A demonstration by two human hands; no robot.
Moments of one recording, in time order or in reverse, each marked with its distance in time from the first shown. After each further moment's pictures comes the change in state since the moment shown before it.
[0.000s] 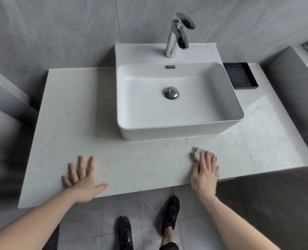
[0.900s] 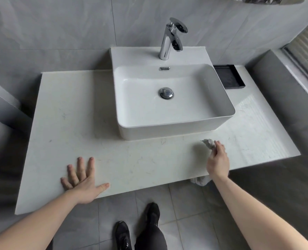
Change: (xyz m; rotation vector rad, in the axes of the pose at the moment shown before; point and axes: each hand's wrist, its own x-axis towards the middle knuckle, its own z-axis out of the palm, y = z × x) left_hand 0.002 -0.007 0.005 -0.025 0.028 0.048; right_hand 0.039 0.007 -0.050 0.231 0.188 0.165
